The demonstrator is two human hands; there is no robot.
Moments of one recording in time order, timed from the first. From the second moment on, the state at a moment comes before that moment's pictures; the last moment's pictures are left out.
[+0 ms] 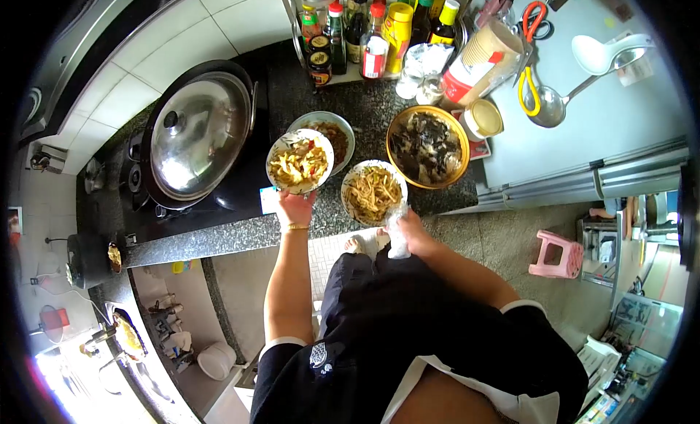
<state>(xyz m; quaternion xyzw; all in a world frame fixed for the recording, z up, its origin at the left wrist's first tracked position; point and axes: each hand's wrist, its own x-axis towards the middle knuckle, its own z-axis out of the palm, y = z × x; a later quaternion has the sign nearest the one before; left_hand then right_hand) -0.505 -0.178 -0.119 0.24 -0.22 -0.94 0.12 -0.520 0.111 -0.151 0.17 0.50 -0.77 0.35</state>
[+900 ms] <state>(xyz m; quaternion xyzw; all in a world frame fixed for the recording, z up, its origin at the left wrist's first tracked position) -0.423 -0.176 -0.127 0.32 -0.29 -0.88 0.20 -0.546 0.081 -0.102 0.15 0.50 -0.75 0.41</state>
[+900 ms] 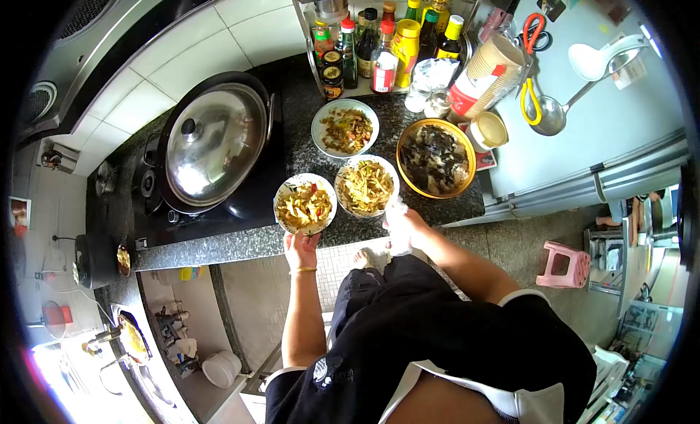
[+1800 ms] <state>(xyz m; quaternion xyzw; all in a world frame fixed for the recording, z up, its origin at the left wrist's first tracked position) -0.439 -0.065 0.053 0.01 -0.81 -0.52 0.28 -0.544 0.084 0.029 -0.15 0.19 -0.89 0.39</state>
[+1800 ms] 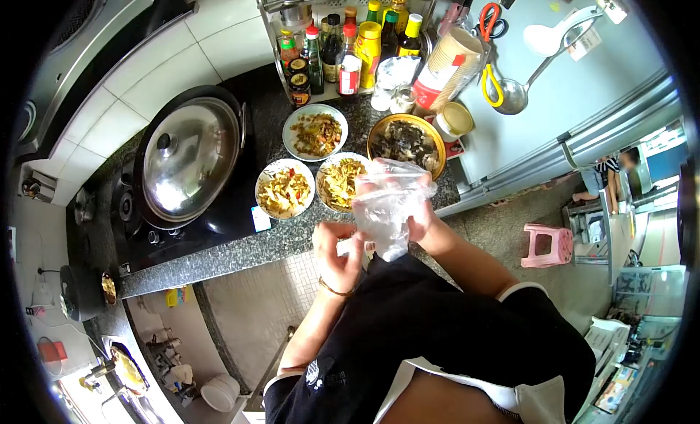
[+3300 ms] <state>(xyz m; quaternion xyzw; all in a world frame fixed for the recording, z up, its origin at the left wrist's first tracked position) -0.439 -0.030 0.089 0.21 -0.90 -0.28 0.27 -0.576 0.067 0.027 -0.45 0.76 -0.34 0.31</state>
